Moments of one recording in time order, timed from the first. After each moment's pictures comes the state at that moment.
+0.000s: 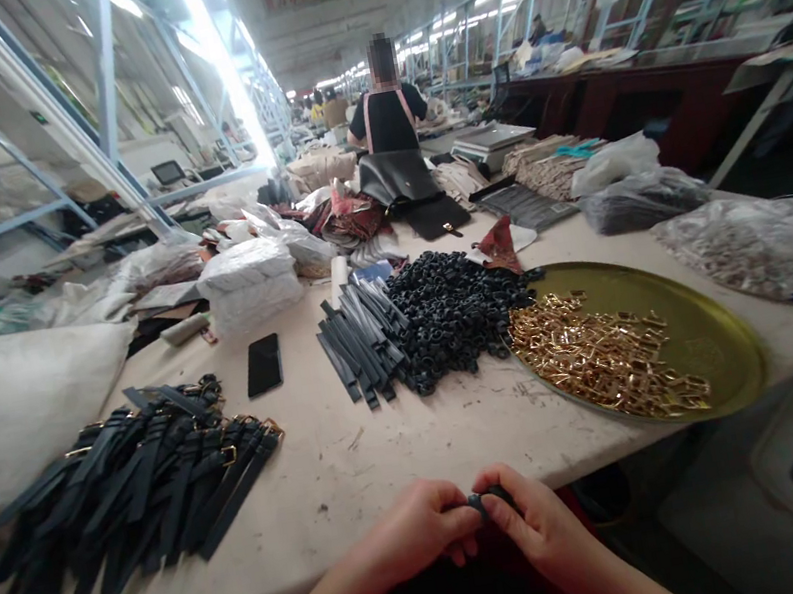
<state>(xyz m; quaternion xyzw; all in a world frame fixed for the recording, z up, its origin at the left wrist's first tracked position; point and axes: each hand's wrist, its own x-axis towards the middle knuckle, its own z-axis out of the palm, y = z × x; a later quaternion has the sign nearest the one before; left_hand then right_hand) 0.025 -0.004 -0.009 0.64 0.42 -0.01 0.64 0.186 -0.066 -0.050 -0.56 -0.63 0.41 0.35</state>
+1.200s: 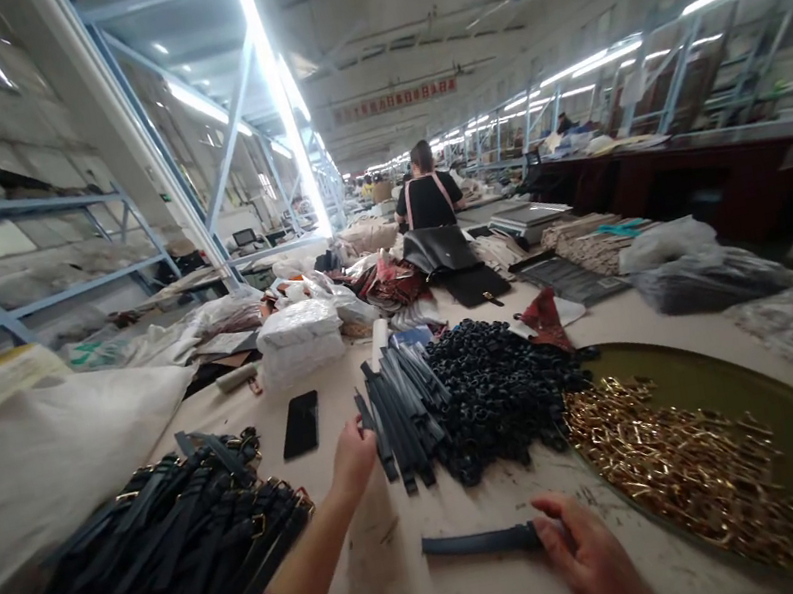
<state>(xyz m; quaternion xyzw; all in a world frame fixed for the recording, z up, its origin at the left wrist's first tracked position) -0.031 0.159 0.001 0.63 0.68 0.25 0.29 0.217 0.009 -0.093 -0.64 -0.61 0.18 0.44</state>
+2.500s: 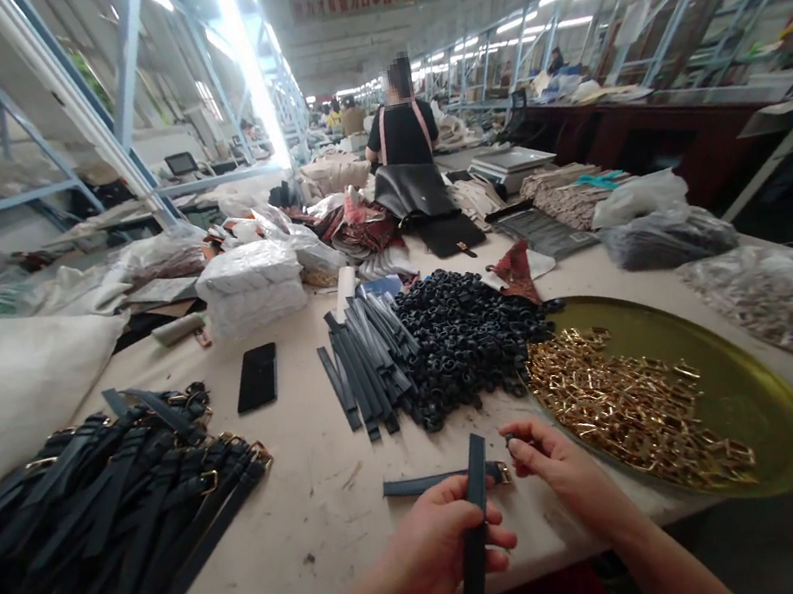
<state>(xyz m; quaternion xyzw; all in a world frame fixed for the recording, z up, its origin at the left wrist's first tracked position) 0.059 0.024 -0.003 0.25 0.43 0.21 0.84 0.240 0.021 -0.045 -0.61 -0.48 0.46 0.43</state>
